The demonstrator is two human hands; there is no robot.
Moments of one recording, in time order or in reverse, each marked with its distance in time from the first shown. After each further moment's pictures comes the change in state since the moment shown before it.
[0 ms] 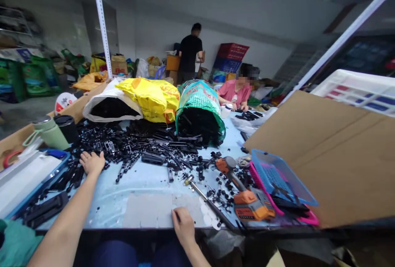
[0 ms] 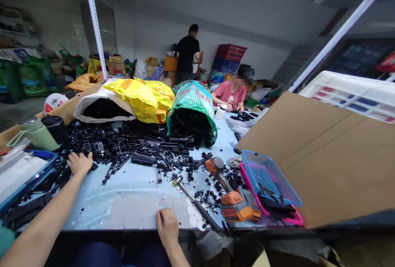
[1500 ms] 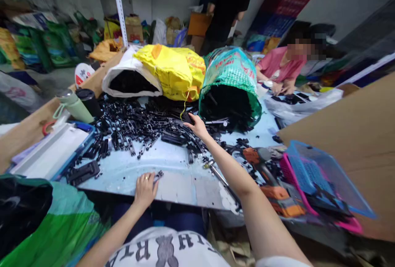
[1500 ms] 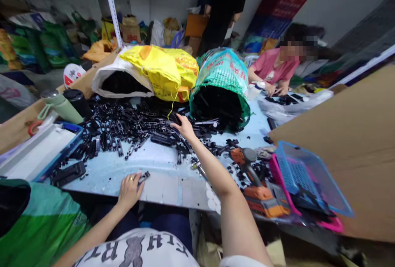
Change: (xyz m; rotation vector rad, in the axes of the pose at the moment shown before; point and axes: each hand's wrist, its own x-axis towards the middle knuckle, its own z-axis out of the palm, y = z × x) left_hand -0.238 -0.004 -0.015 -0.111 -0.163 0.732; right_hand 0.319 -0.023 0.002 0.041 -0.188 -0.163
